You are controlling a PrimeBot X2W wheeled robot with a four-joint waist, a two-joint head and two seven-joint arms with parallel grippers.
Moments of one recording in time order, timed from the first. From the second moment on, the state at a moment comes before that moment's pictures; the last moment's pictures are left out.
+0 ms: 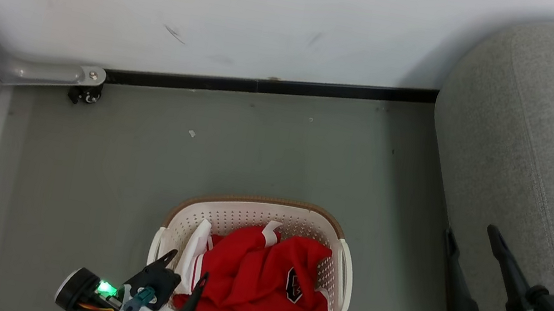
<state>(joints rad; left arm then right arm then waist) -0.28 0.05 -0.50 0.60 -0.17 0.06 -0.16 -0.01 -0.04 -0.01 -0.01 0.05 0.13 -0.25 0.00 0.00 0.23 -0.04</state>
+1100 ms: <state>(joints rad) -0.57 0.05 -0.51 0.81 -0.12 0.08 -0.16 -0.30 -0.04 0.01 -0.08 0.11 0.13 -0.25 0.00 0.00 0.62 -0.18</state>
